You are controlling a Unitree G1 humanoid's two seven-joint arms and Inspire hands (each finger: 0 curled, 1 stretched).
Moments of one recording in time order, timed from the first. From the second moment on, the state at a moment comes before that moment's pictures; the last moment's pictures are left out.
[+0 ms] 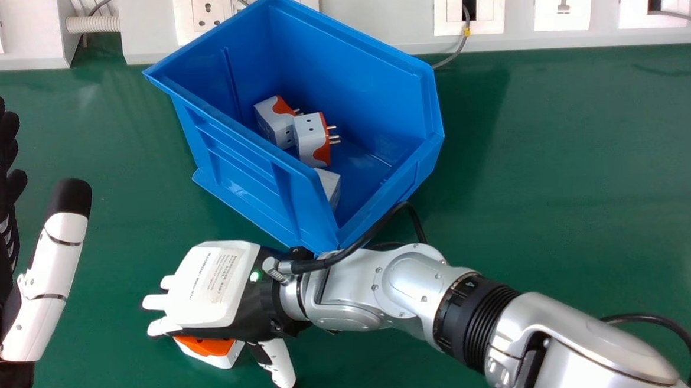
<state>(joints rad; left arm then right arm) 0.47 0.14 0.37 -0.61 0.04 -0.19 -0.10 -1.03 0.10 0.98 1.02 -1.09 -0.43 0.04</state>
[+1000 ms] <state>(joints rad) 0.47 0.14 0.38 -0.62 0.04 -0.17 -0.10 -1.01 0.11 0.96 1.03 -1.03 -0.45 0.01</state>
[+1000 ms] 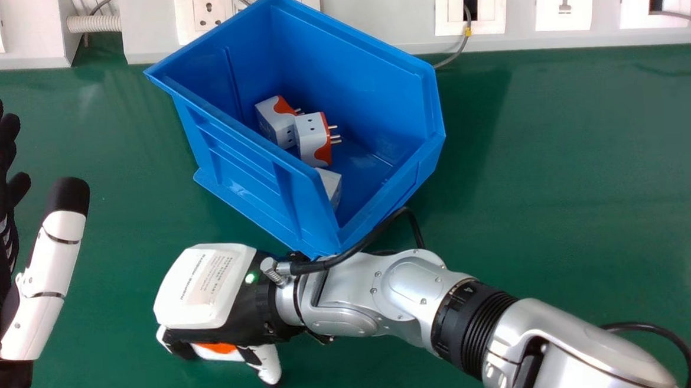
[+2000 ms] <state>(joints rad) 0.47 0.14 0.38 -0.63 0.04 -0.17 -0.10 -0.99 0.08 0.98 1.05 -1.04 -0.48 -0.11</state>
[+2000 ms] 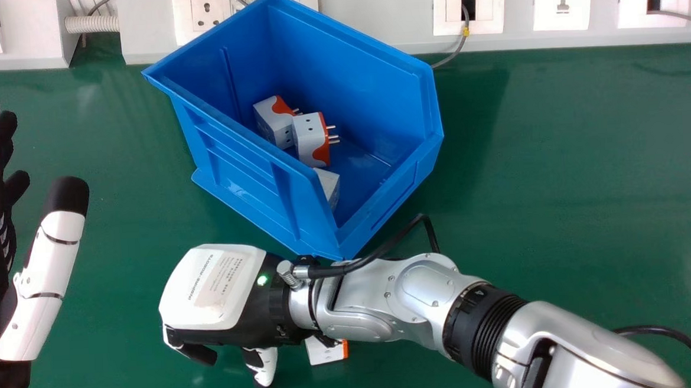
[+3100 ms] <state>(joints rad) 0.43 0.13 0.37 -0.57 0.03 -0.21 -0.10 -0.99 0.02 0.91 0.80 -0.98 -0.42 0.17</state>
